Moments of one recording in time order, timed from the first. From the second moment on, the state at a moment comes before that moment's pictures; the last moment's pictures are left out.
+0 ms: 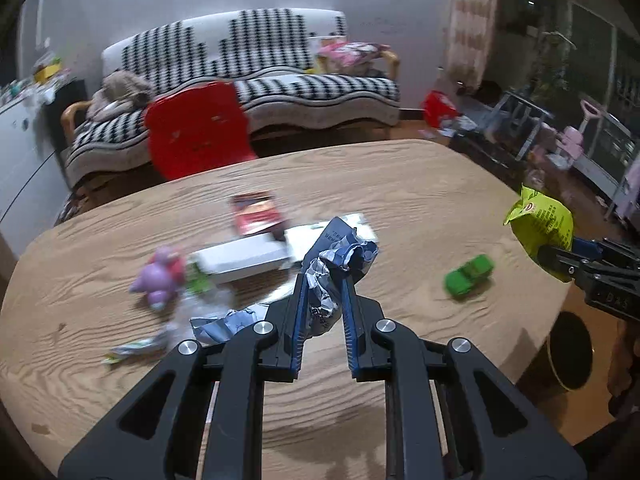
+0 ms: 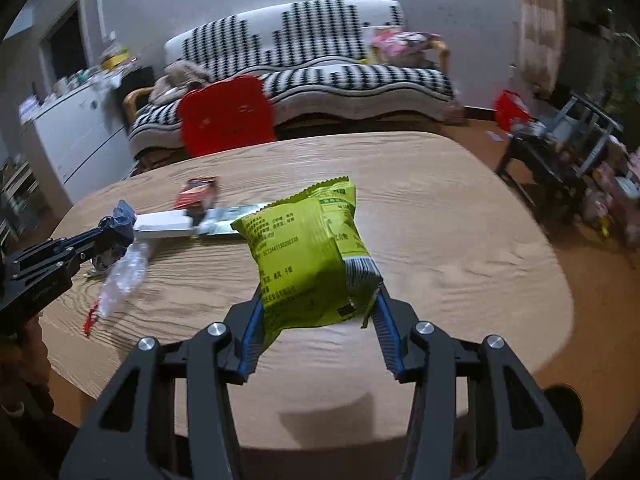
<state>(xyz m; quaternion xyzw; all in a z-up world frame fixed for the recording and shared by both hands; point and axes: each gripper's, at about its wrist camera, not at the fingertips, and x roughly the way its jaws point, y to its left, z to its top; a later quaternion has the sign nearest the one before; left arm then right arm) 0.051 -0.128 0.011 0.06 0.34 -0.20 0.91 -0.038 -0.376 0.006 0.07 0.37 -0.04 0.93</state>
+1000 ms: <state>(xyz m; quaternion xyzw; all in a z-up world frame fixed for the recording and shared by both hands) -0.124 -0.506 -0.094 0.12 0.42 -0.52 0.73 -0.308 -0.670 -0.074 0.27 0.40 -0.30 0.82</state>
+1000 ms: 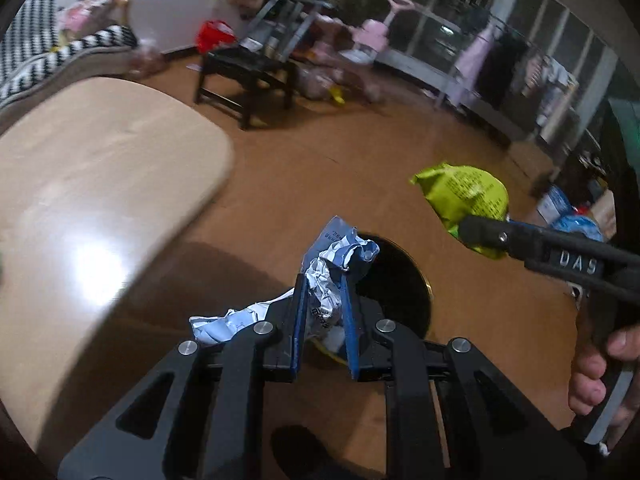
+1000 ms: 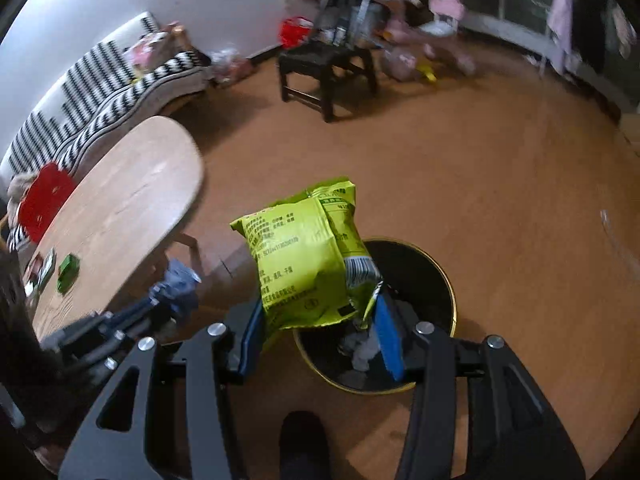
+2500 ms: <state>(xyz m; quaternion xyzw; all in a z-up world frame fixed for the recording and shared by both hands) 0.002 -0.200 0.003 0.05 0.35 -0.31 0.88 -0.074 -0.407 0.011 0.12 0.36 -0.05 0.92</state>
